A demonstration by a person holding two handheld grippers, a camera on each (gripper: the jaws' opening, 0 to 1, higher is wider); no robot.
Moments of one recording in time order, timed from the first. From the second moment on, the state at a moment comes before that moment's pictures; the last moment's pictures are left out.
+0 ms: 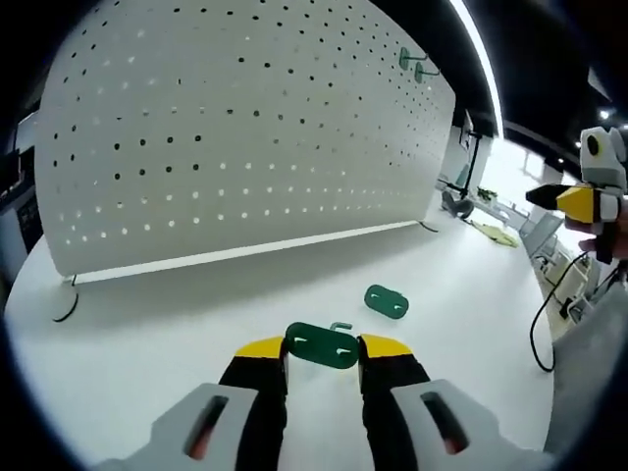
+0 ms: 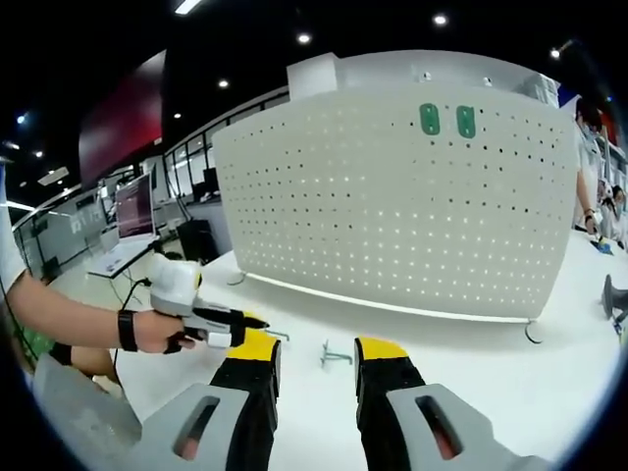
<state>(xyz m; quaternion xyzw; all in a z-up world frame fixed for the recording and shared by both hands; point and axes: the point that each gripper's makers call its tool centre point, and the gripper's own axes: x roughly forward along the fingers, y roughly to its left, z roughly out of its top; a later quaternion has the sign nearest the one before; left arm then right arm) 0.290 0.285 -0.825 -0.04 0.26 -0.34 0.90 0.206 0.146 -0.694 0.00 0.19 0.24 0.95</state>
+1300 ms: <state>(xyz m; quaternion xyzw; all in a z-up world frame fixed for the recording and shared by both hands) 0.197 0.246 -0.724 -0.17 0.25 -0.41 0.86 0.173 0.165 -0.686 0.00 0.16 0.31 0.94</state>
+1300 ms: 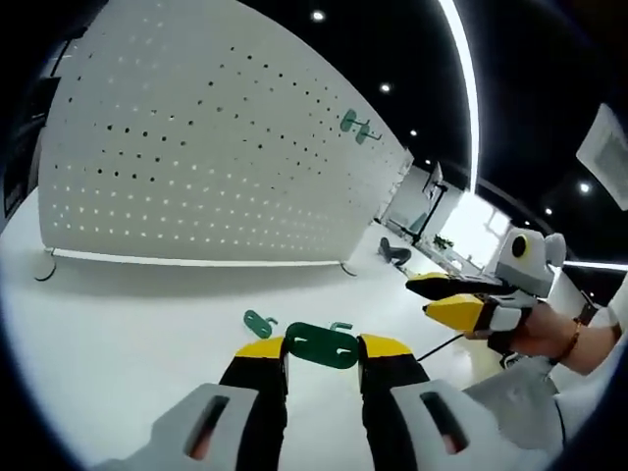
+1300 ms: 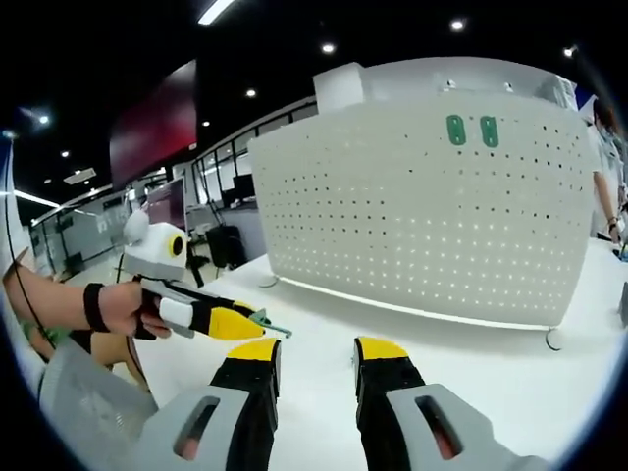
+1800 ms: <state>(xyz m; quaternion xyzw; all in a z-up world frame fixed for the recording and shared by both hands) 0.162 0.224 -0.697 -0.24 0.26 -0.45 0.82 0.151 0.178 -0.675 -0.02 0.14 0.37 0.92</state>
